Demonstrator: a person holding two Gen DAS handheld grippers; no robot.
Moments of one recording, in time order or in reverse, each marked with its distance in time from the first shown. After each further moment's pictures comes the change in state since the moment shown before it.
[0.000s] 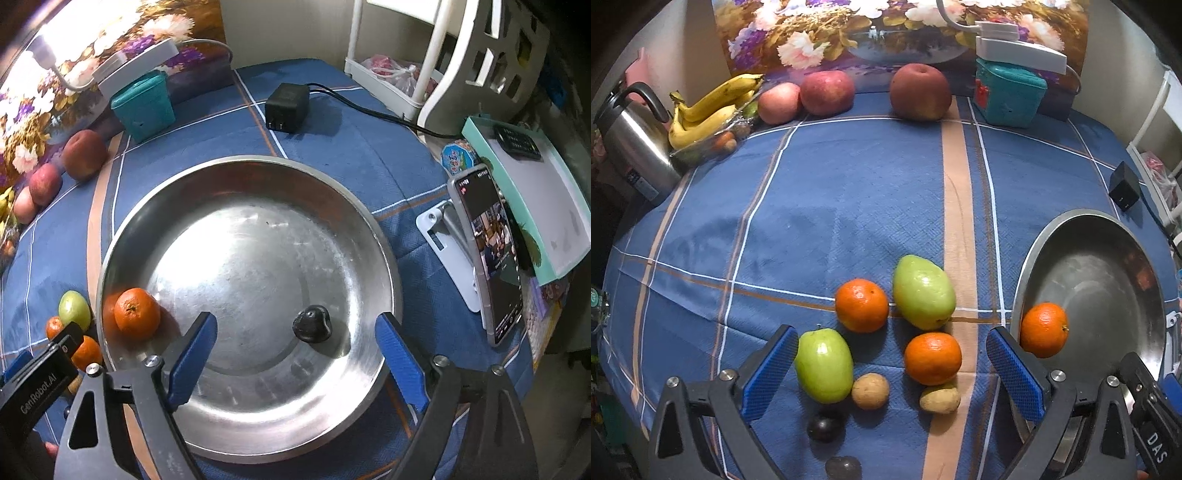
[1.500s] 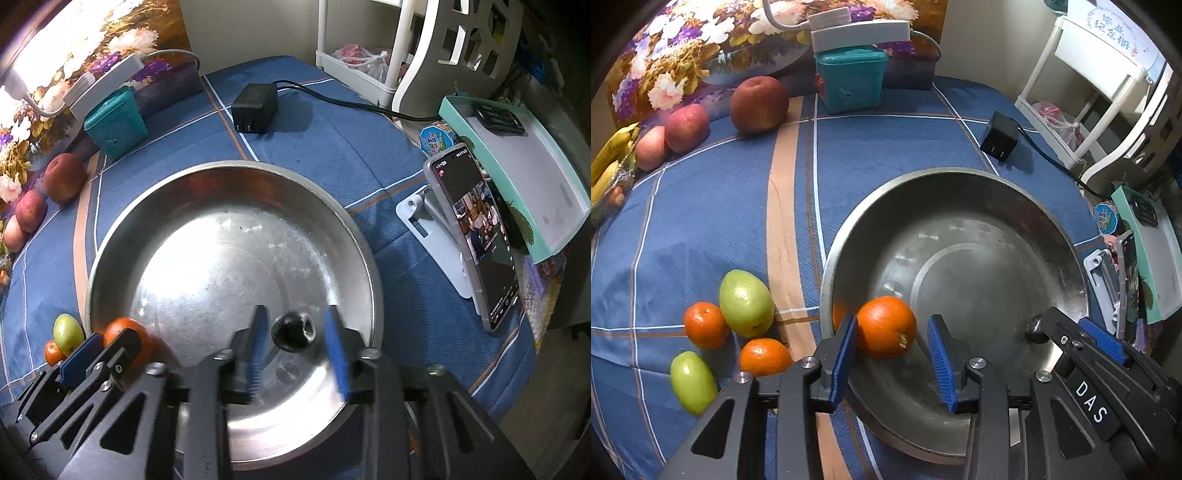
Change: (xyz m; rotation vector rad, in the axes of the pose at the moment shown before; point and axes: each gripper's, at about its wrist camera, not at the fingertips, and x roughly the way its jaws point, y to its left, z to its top) left arm -0.008 -0.086 -0.014 0.238 0.003 -0.311; right arm 0.003 -0.015 0.003 0.110 0.012 -0.017
